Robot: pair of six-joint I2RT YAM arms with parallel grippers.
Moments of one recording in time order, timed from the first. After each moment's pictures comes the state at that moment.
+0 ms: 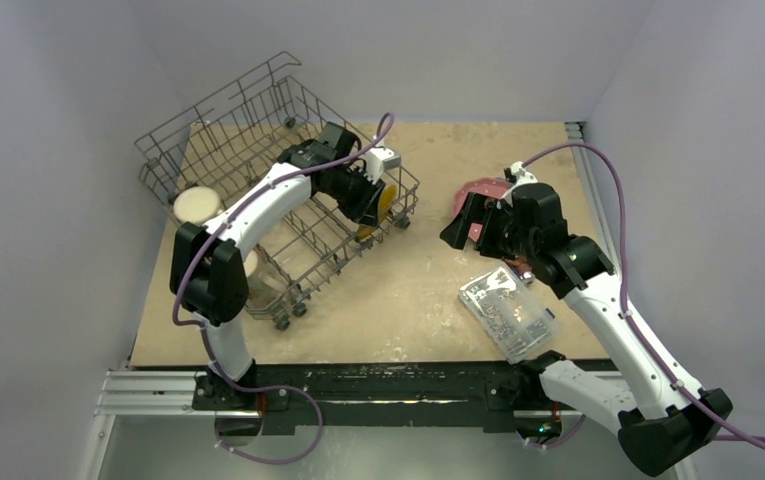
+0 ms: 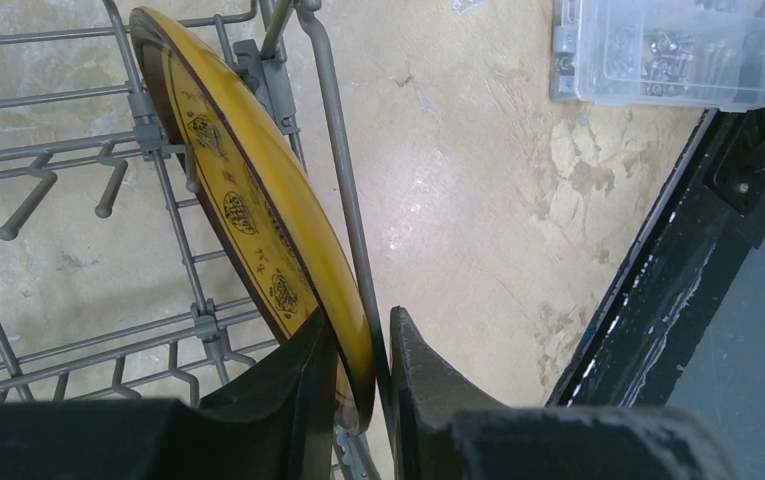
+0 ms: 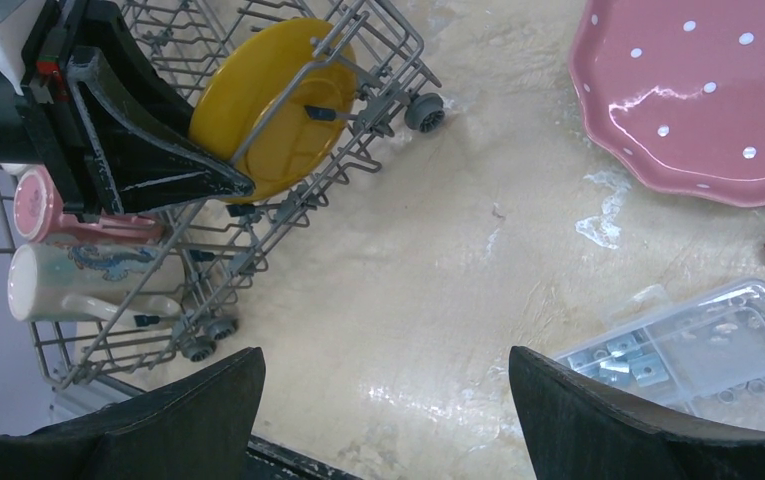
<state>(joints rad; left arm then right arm) -0.50 1.83 1.63 -0.83 0.54 0.23 0.43 0.98 1.04 -0.68 -0.10 0.61</state>
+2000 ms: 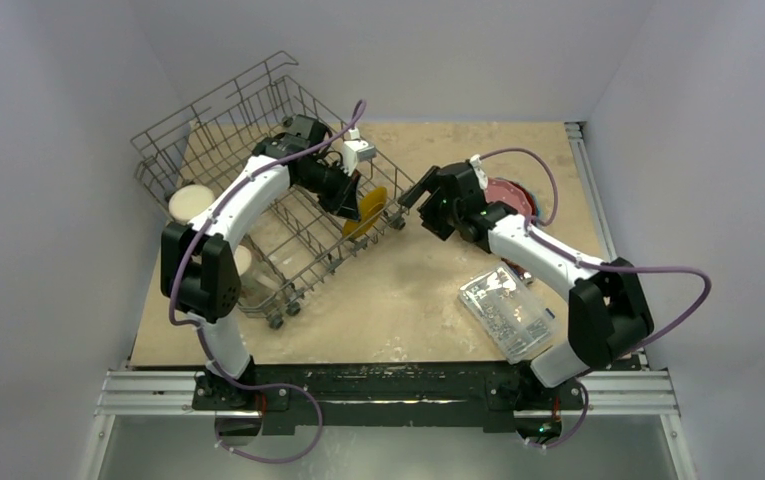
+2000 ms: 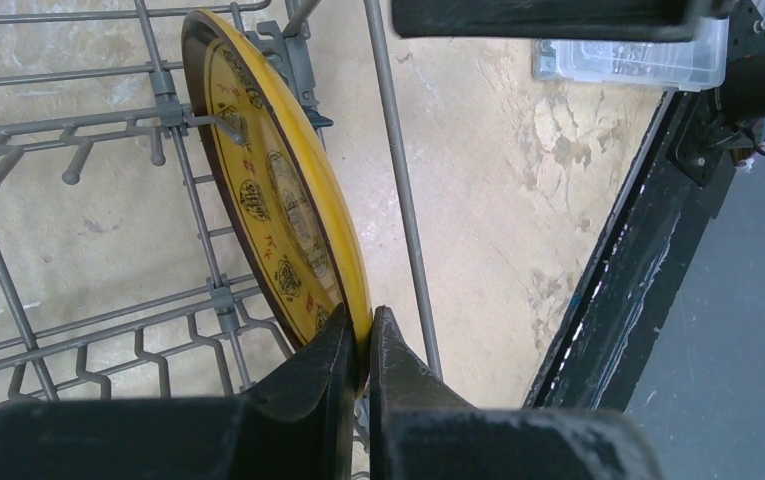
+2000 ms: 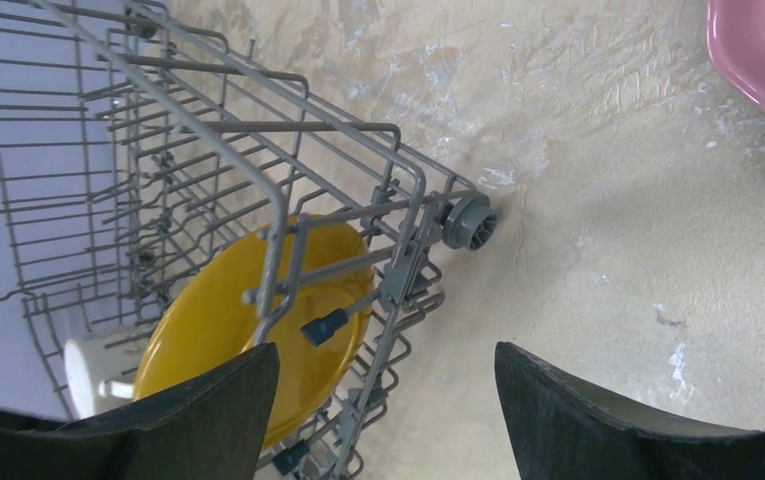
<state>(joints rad) -0.35 1.82 1.63 -0.90 0.70 0.33 0.54 1.56 1.11 -0.24 0.08 1.15</state>
